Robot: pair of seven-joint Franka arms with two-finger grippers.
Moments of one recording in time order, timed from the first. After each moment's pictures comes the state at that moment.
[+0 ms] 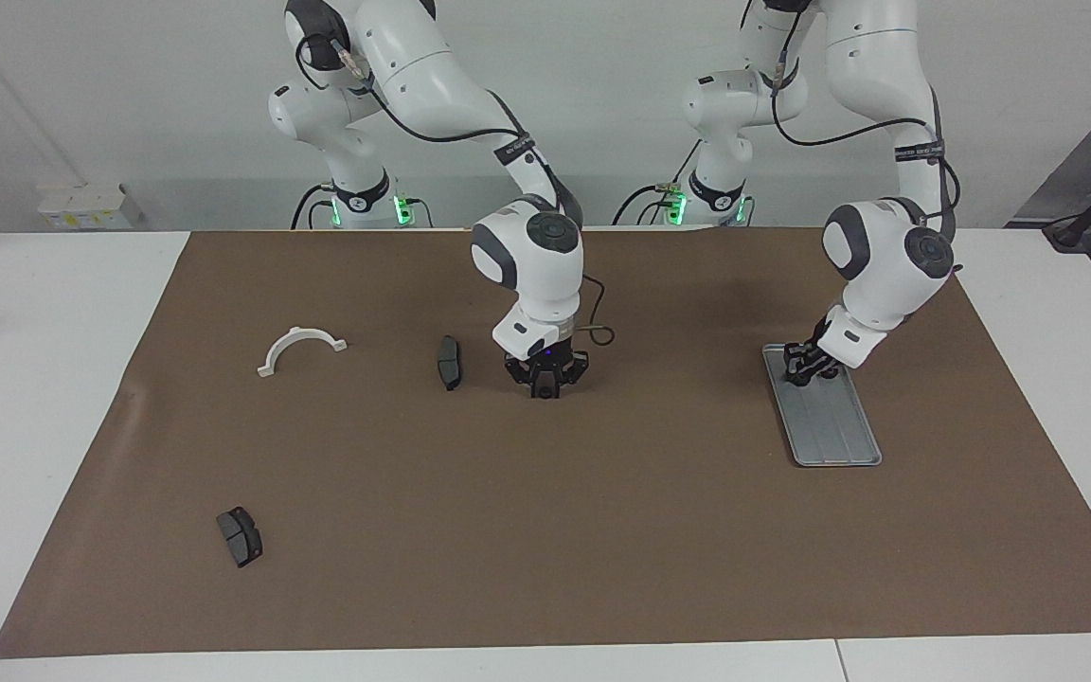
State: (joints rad) left arm 0.08 0.17 -0.06 -2.19 -0.10 2.28 0.06; right arm 0.65 0.48 -0.02 -1.80 -0.12 2.37 0.75
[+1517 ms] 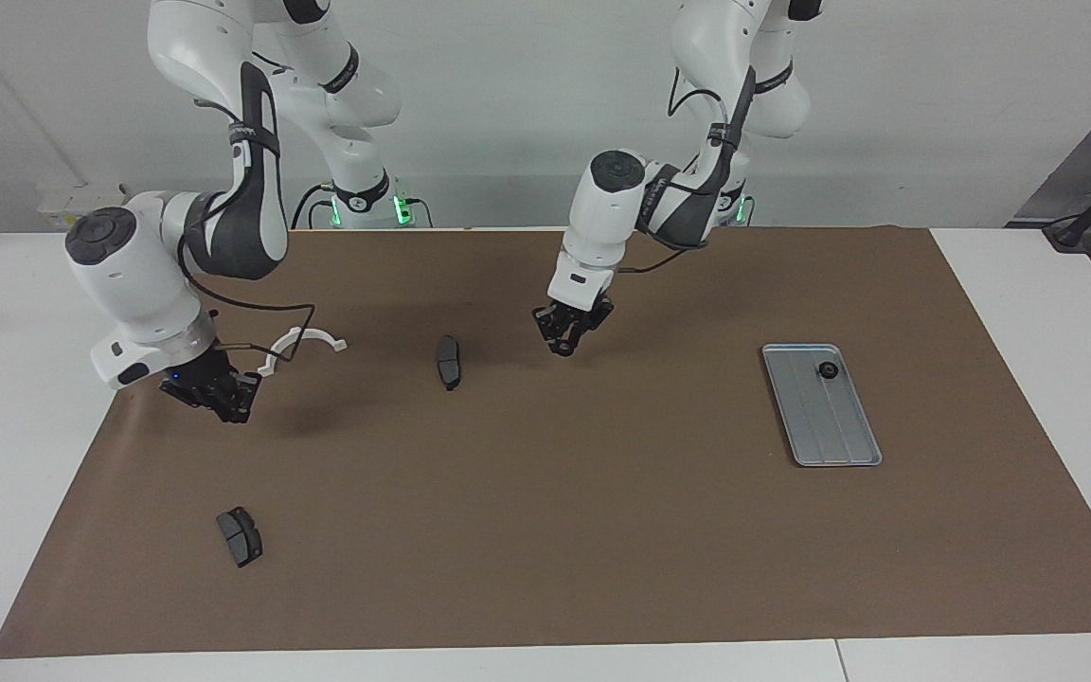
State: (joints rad) left arm -0.66 0.21 -0.09 -2.04 -0.10 2.43 -0.95; right arm -0.09 0.27 -0.03 -1.87 0.02 2.24 -0.05
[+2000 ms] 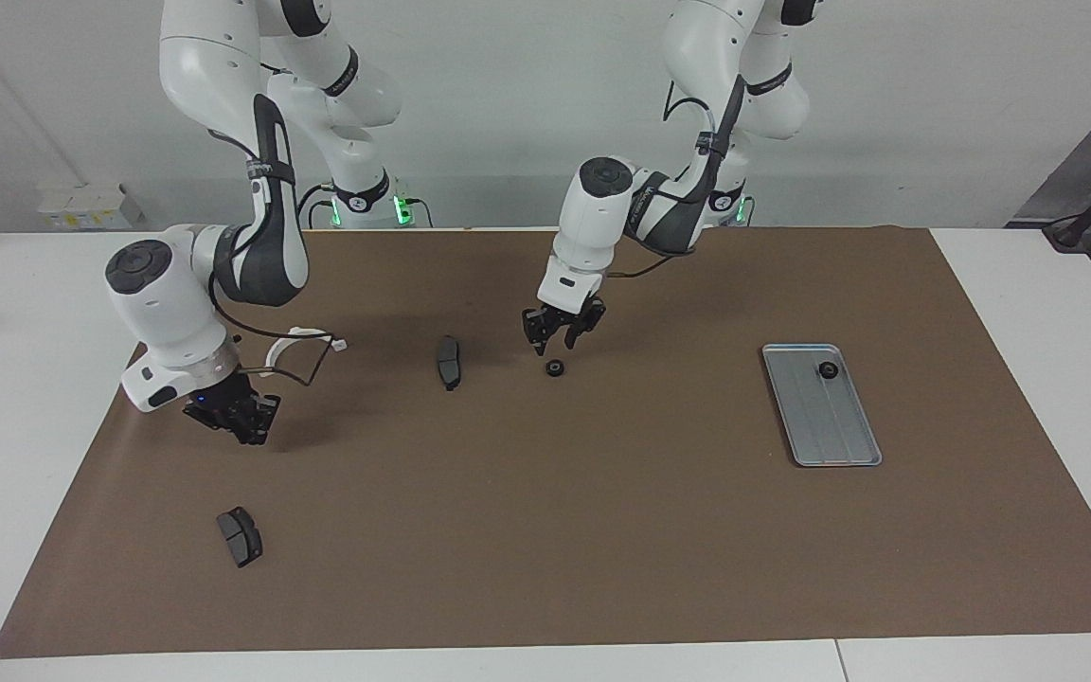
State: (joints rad) left arm -0.66 0.23 -0.06 -2.05 -0.10 2.46 -0.95; right arm -0.07 0.32 -0.02 -1.92 0.02 2.38 -0.03
